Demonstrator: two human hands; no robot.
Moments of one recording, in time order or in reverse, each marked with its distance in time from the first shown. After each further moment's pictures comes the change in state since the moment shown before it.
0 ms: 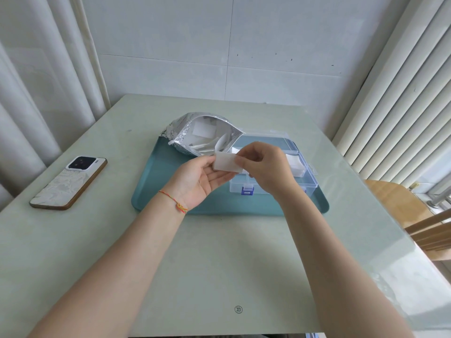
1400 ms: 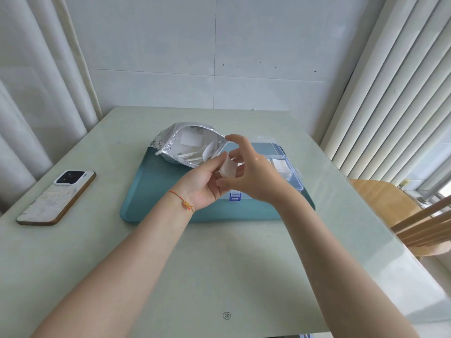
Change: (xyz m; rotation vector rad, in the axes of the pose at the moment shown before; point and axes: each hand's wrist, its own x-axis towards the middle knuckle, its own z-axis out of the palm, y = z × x) left_hand 0.010 -0.007 0.036 0.063 -0.198 -0.109; right_hand -0.010 -0.007 -0.020 -0.132 -0.206 -0.202
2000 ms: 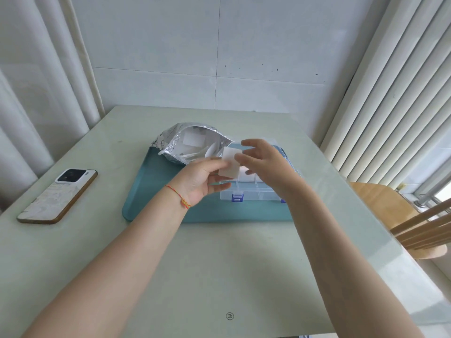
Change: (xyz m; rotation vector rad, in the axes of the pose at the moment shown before) left_hand 0.006 0.009 -0.020 0.306 0.140 0.079; right_hand 0.015 0.013 -0.012 0.290 0.068 0.271
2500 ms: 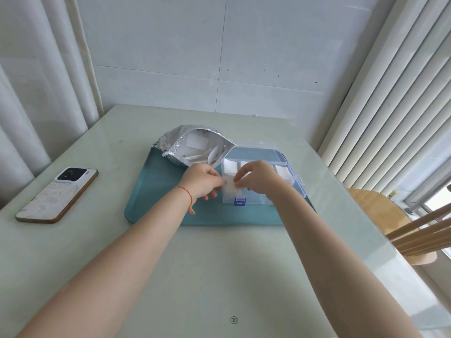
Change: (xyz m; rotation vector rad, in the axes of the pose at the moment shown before) left_hand 0.012 -0.008 -0.015 0.685 0.258 0.031; right_hand 0.024 0.009 0.018 -0.406 -0.099 0.240
